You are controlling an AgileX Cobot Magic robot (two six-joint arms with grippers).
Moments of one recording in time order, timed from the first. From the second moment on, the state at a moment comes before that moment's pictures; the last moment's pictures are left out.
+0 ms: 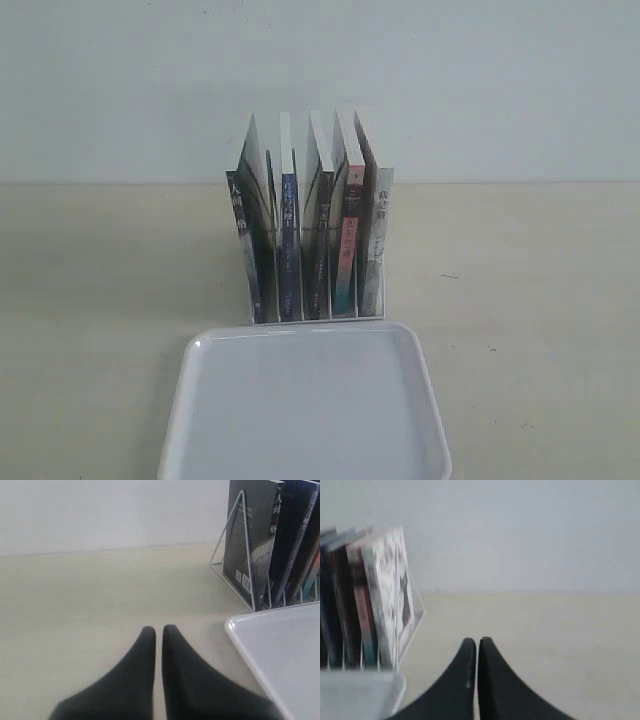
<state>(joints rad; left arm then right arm) -0.20 0.00 0.00 0.16 0.30 -0.16 0.17 0.01 0.00 0.08 0.12 0.00</state>
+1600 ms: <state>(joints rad) -0.20 0.00 0.00 0.16 0.30 -0.16 0.28 1.20 -1.03 0.57 0.82 -0.35</state>
